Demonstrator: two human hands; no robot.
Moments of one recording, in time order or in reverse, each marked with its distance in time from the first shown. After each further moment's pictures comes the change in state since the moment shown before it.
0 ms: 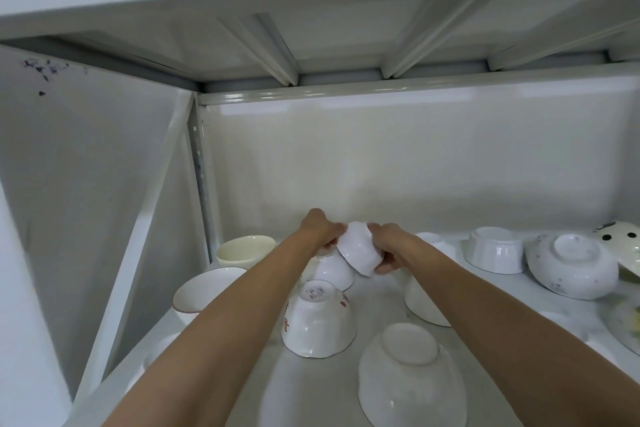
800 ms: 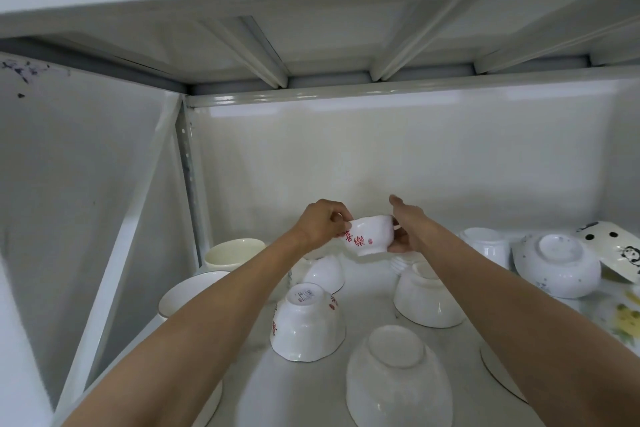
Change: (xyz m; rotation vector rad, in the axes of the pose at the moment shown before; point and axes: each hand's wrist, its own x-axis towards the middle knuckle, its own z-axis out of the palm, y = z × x) left_hand -0.002 0.009 0.002 0.033 -0.100 0.519; right_hand 0.012 -0.003 -0.055 0.348 0.085 -0.033
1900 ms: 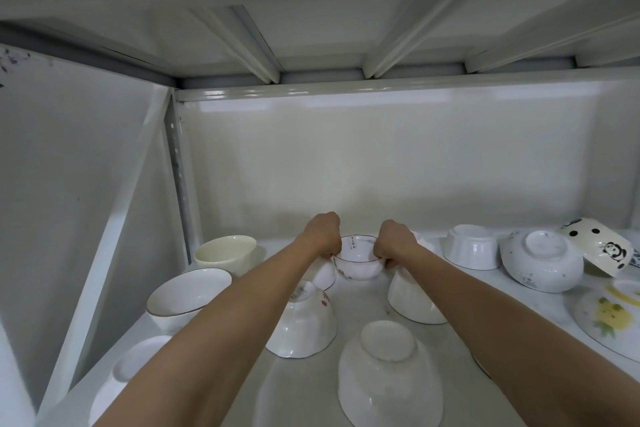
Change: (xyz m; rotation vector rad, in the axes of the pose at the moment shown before) left_hand 0.018 -0.007 0.036 0.624 -0.108 -0.223; right_hand -0.011 0.030 0.015 -0.934 0.121 -0.244
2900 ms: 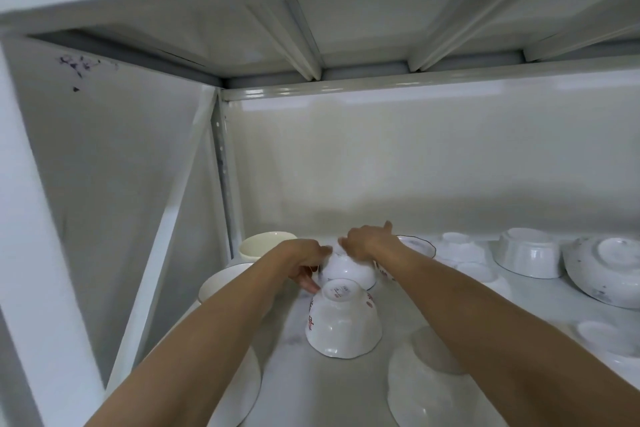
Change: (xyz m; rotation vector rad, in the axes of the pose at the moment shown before) left_hand -0.045 -0.090 -0.012 -0.609 -0.353 -0.506; right_hand 0.004 -0.095 0.056 -0.527 -0.154 -0.343
